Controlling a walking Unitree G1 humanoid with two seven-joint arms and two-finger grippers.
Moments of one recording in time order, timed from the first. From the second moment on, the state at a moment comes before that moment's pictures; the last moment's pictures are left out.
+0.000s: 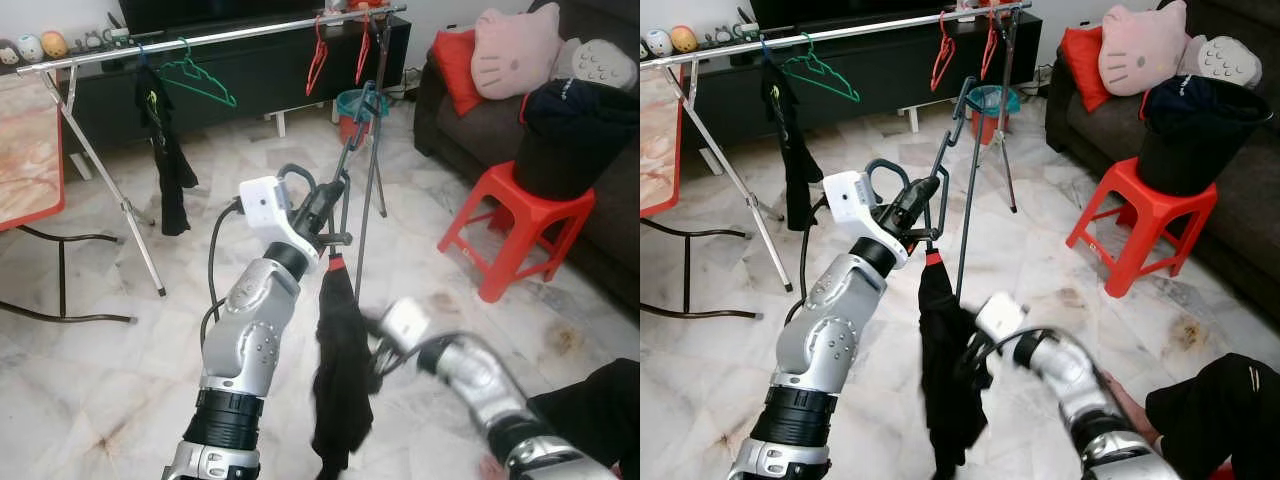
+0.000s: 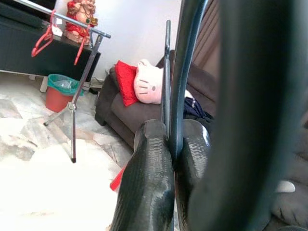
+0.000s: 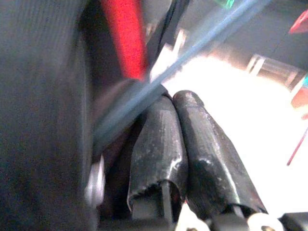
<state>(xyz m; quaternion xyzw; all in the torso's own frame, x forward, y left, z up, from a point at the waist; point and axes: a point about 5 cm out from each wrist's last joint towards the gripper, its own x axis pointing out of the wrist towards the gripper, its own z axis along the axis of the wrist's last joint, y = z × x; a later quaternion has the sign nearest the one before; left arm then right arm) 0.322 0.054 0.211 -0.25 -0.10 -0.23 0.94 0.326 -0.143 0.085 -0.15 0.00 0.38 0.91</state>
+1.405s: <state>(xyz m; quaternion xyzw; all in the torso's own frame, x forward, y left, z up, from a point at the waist) 0.320 0.069 0.242 -0.48 -0.09 -0.35 0.79 0.272 -0.132 0.103 -0.12 0.09 0.56 0.81</state>
